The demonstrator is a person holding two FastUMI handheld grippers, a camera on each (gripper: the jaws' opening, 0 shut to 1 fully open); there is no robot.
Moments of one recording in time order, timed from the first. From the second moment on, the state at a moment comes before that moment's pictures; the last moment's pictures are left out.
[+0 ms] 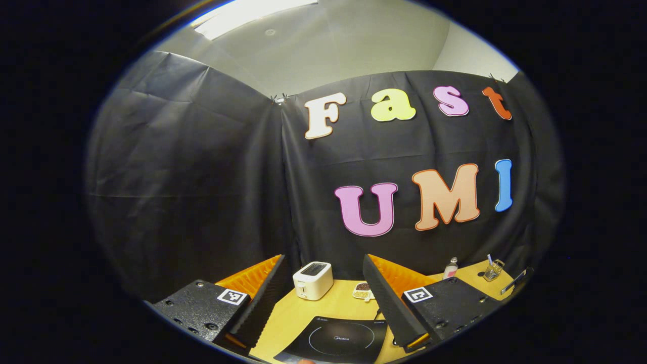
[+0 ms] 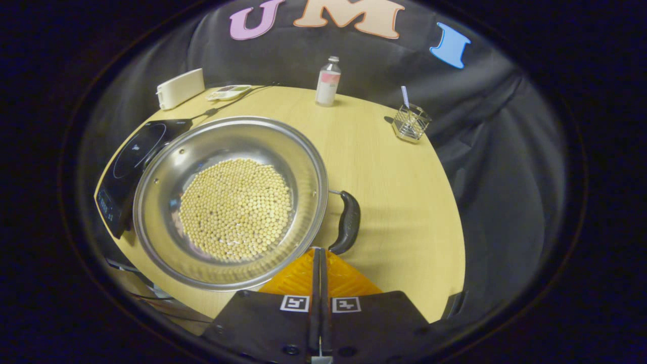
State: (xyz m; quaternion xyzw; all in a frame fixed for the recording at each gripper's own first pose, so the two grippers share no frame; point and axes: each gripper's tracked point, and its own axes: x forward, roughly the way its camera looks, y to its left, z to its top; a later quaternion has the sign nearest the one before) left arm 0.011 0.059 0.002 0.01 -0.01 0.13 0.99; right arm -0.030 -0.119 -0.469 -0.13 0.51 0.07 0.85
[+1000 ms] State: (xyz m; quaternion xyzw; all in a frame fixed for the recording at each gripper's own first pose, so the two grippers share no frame) left arm 0.066 -0.045 -0.133 -0.04 0.16 0.00 0.99; right arm -0.009 -0.135 -0.416 -0.05 0.45 0.03 0.89
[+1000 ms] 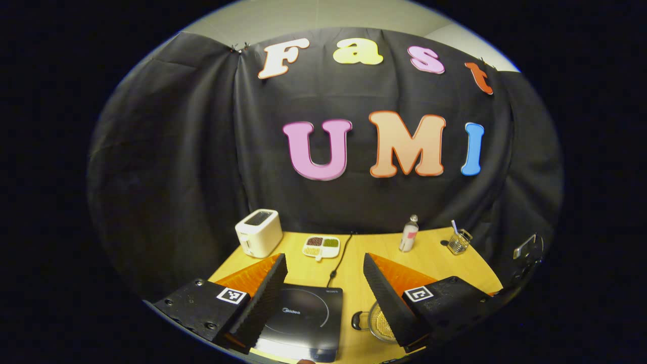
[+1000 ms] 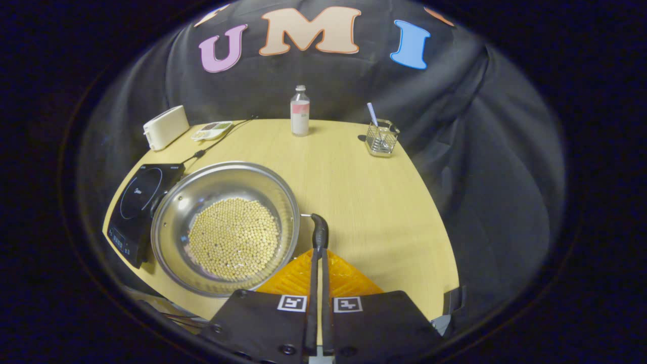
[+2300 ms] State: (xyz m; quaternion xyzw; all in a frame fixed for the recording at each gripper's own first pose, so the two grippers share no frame) left arm 0.045 -0.138 -0.377 -0.07 0.49 -0.10 0.87; right arm 0.025 -0.140 -0.419 -0.01 0.43 0.02 0.90
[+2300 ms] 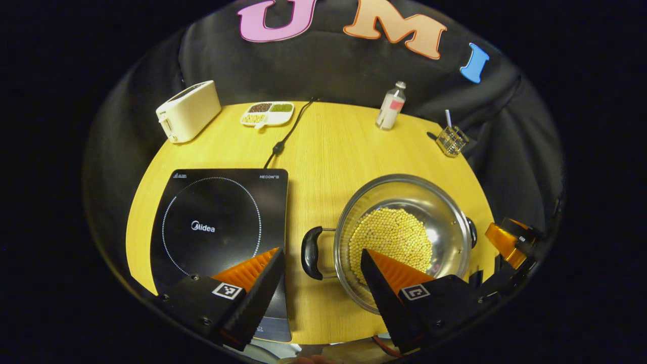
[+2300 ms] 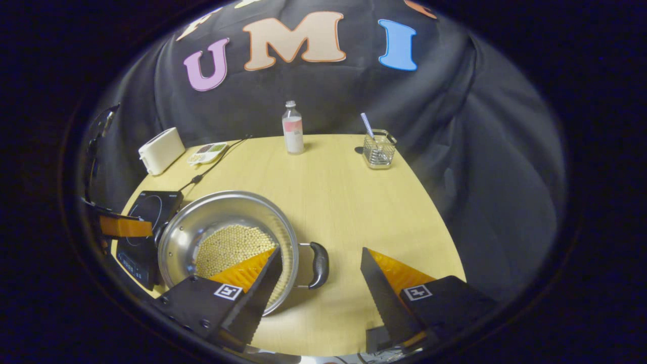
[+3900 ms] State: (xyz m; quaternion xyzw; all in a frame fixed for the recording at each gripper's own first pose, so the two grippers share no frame) left arm 0.052 -0.166 -0.463 -0.08 0.60 -0.09 0.79; right arm 0.023 -0.096 -0.535 0.08 0.64 0.03 0.76
